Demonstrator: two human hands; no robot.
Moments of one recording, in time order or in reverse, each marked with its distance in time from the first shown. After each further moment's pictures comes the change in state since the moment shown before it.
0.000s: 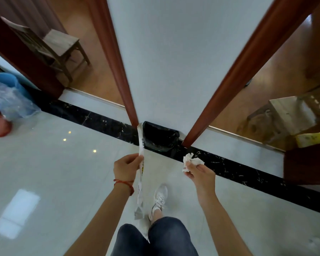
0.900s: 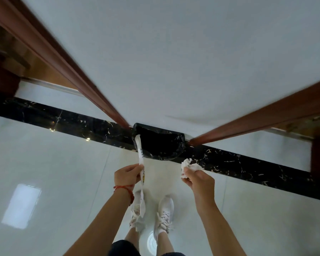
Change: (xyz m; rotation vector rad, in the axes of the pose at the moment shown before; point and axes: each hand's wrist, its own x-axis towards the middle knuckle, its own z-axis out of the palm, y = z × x) left_hand 0.249 -0.070 0.122 0.017 -0.070 -0.418; right_hand 0.233 0.065 0.089 -0.101 0.142 0.176
